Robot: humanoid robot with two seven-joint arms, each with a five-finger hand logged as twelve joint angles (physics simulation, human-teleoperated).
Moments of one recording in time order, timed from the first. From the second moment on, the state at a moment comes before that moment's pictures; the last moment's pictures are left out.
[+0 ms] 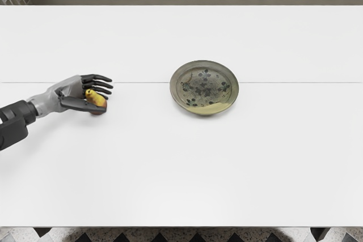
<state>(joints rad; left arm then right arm) -0.79 0.48 -0.25 -0.55 0.51 -0.61 -0.53 -0.05 0.00 -0.06 0.14 0.04 -0.14 -0.03</state>
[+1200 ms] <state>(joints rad) -0.83 0.49 -0.23 -0.59 0.47 -0.60 -0.57 -0.05 0.00 -0.06 0.13 0.03 -0.14 -0.03</state>
